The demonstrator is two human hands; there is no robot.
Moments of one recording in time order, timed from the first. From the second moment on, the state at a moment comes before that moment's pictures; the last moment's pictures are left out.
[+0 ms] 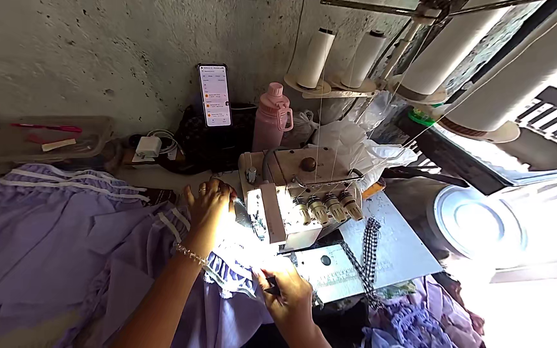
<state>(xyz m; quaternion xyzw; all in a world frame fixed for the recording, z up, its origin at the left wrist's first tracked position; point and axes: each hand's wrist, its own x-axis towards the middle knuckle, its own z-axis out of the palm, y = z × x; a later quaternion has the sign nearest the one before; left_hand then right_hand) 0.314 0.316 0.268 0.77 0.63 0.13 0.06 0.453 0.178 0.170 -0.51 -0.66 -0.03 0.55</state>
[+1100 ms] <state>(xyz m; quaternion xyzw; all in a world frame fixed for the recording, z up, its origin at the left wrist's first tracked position) 0.281 0.256 0.300 0.90 0.34 0.12 0.25 0.474 0.180 0.215 -0.50 -0.65 0.19 0.54</state>
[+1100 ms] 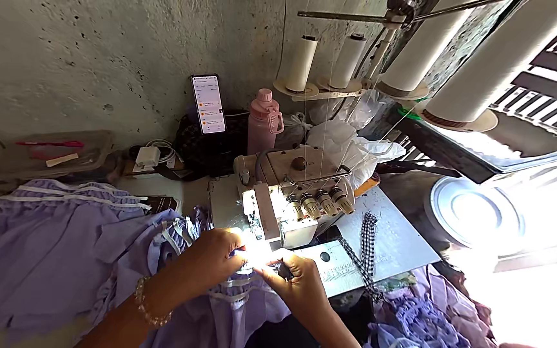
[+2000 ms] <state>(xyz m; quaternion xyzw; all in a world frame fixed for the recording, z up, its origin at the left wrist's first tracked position) 0.287 0.231 0.272 0.89 0.32 0.30 0.11 0.490 0.169 0.235 -0.49 -0.65 0.21 0.54</state>
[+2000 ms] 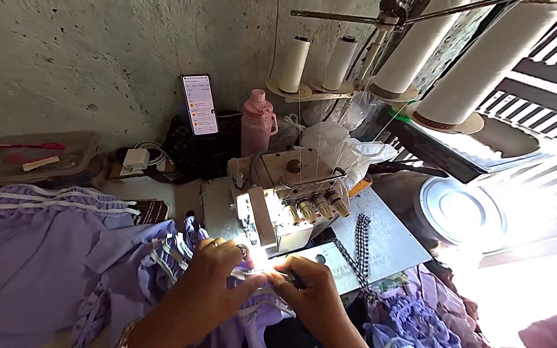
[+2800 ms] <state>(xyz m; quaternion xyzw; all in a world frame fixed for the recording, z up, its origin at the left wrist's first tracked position) 0.303 0.207 0.261 0.84 0.44 0.31 -0.05 0.482 0.174 0.229 -0.55 -0.66 0.10 0.51</state>
